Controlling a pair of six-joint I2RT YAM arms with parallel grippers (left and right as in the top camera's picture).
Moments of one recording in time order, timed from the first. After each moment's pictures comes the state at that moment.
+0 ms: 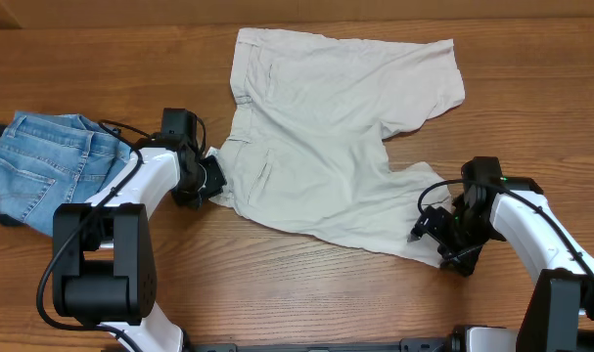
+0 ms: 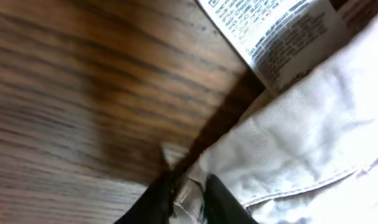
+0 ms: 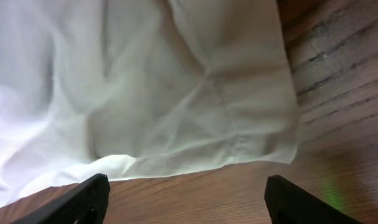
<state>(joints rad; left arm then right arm) -0.04 1.84 1.08 -0.67 0.16 -0.47 -0.08 1.52 0.79 -1.01 -0.29 0.54</state>
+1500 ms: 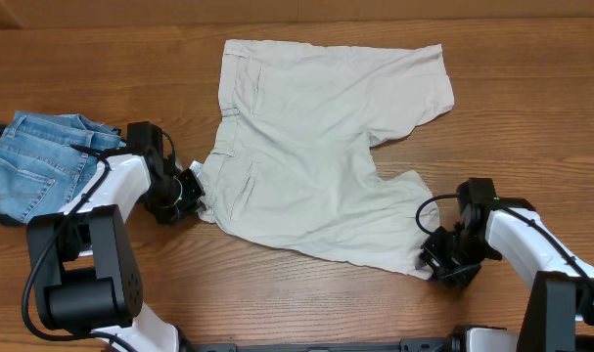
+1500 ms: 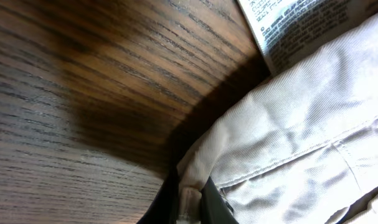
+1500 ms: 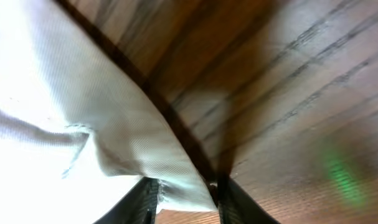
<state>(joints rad) 0.13 1.82 1.03 -0.79 0.29 -0.41 -0.08 1.50 0.64 -0.93 -0.29 0.70</state>
